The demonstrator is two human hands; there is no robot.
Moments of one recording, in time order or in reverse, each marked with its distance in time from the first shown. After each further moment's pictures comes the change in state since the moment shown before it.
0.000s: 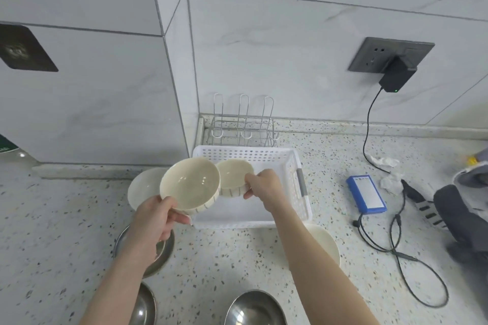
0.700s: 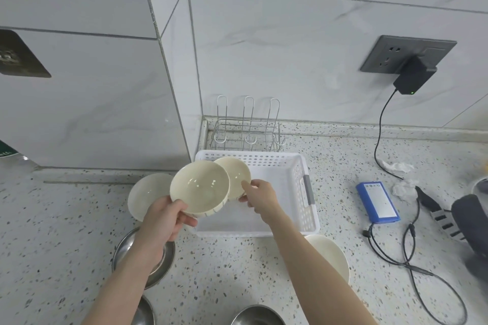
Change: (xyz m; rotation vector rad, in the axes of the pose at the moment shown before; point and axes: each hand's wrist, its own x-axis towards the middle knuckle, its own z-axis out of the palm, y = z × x) left_hand 0.025 0.000 0.013 0.049 -0.043 -0.014; right_hand 0.032 0.022 0.026 0.066 -0.091 0.046
